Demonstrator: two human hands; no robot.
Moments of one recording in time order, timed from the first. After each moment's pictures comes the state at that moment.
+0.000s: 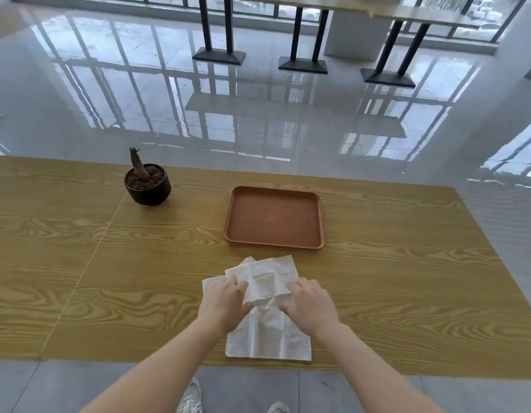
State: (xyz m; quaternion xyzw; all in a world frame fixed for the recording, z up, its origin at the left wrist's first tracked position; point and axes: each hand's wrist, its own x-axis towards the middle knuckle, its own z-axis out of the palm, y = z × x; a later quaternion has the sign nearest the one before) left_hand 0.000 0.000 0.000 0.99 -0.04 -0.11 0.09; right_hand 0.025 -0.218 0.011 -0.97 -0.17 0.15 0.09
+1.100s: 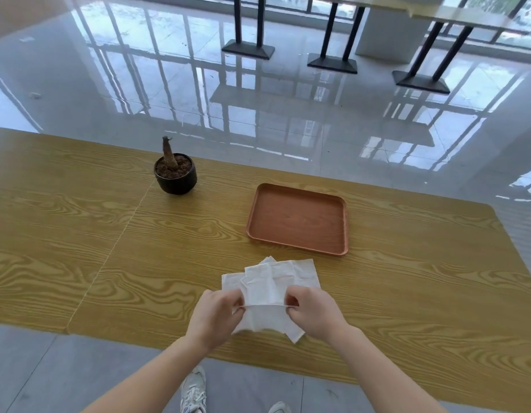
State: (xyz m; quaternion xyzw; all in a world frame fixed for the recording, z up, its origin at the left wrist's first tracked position) left_hand -0.045 0.043 0.014 0.96 0.02 -0.02 0.29; right_hand 0.028 -0.183 0.037 -0.93 -0.20 0.22 0.21
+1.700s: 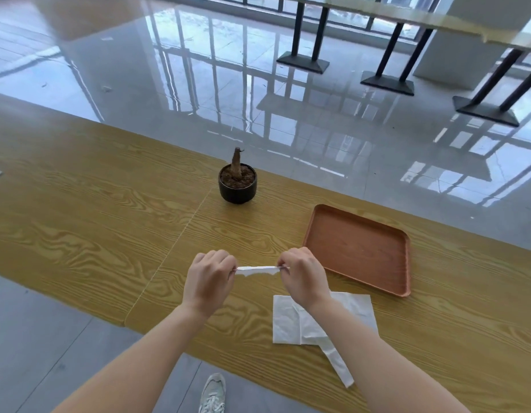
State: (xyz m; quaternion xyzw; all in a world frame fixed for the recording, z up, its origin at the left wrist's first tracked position) left_hand -0.016 0.190 0.033 0.97 0.08 0.16 0.14; right_hand 0.088 -0.008 0.047 -0.91 -0.31 0.00 0.27
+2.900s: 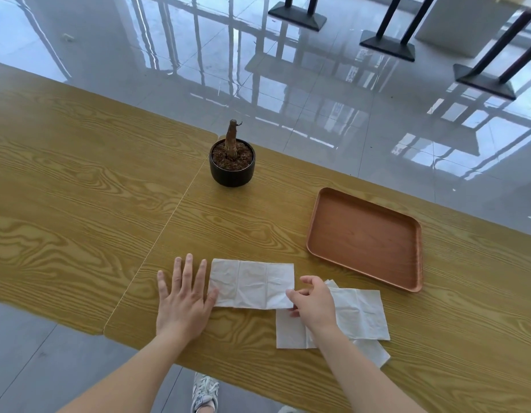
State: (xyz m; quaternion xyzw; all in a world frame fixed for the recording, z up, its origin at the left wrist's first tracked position) left_hand -0.043 0.227 -0.100 0.97 0.21 -0.09 0.09; right_hand 0.071 -0.024 -0.036 -0.83 0.14 0.25 0.47
